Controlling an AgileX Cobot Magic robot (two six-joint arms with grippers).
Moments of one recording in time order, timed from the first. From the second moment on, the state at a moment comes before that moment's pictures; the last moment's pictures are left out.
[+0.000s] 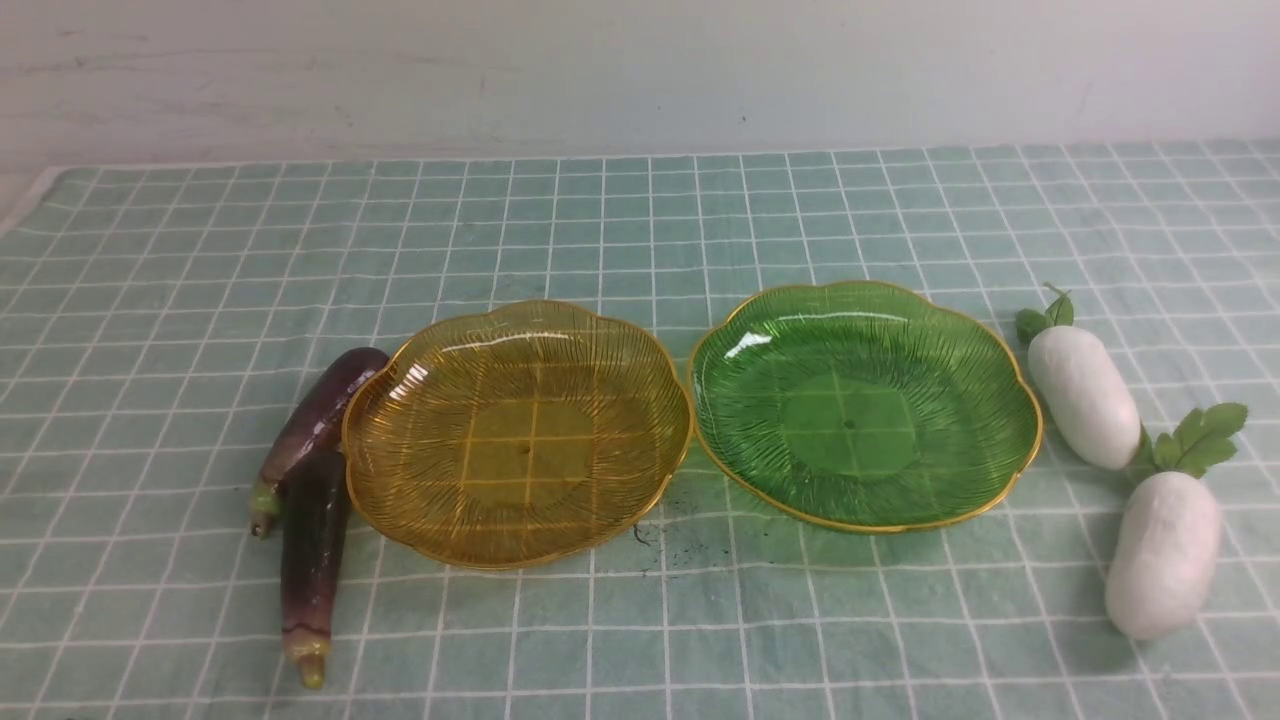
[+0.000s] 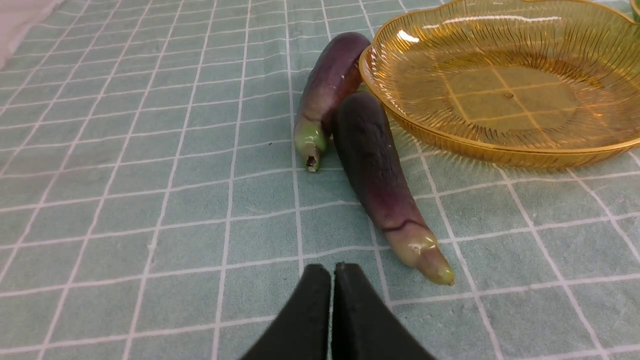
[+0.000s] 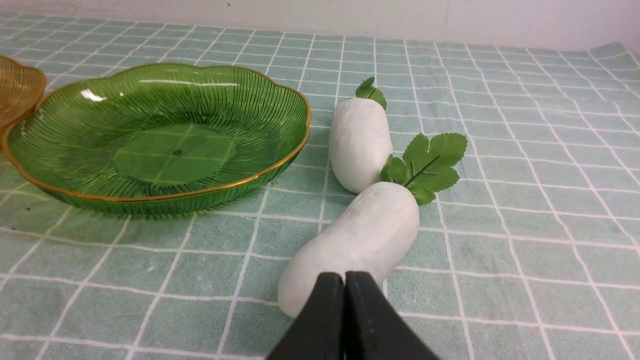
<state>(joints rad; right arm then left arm) -0.01 -0.01 0.02 0.13 0.40 -0.19 -0.02 -0.01 0.03 -0.05 0.38 0.12</state>
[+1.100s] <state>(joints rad) -0.01 -0.01 0.02 0.28 0.39 -0.18 -0.04 -0.01 0.03 -0.25 0.33 -0.02</state>
